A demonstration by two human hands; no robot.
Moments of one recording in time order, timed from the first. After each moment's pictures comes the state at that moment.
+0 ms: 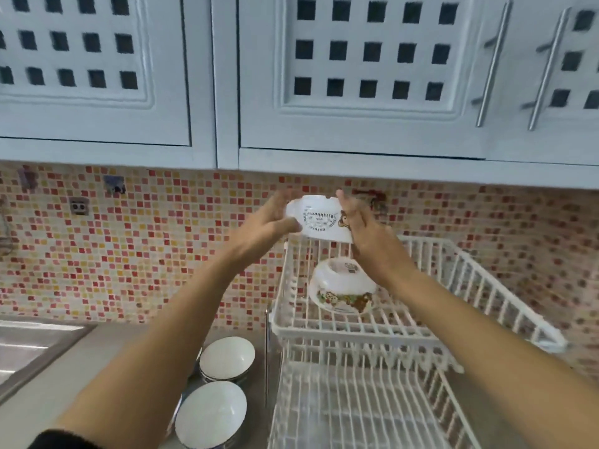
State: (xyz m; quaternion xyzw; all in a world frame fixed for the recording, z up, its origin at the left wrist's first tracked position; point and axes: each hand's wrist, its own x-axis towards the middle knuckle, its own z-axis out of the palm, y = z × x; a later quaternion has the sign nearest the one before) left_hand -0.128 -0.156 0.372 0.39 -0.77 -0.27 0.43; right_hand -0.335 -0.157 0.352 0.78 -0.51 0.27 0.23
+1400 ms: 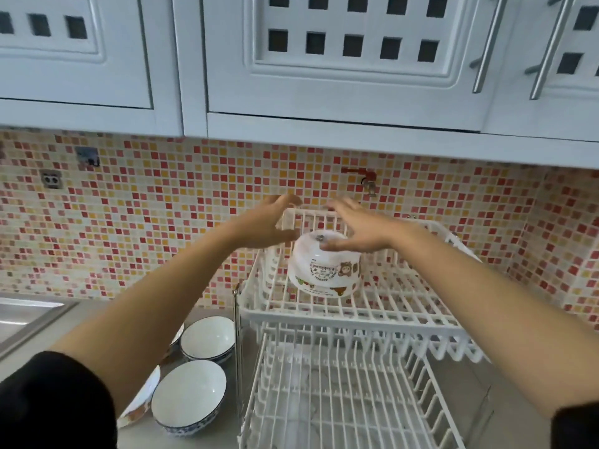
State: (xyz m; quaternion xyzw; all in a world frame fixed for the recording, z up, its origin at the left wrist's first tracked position) left_hand -0.169 -0.215 0.347 0.46 -0.86 -0.04 0.21; right_hand -0.379 -0.203 0.360 0.84 -0.55 0.05 0.01
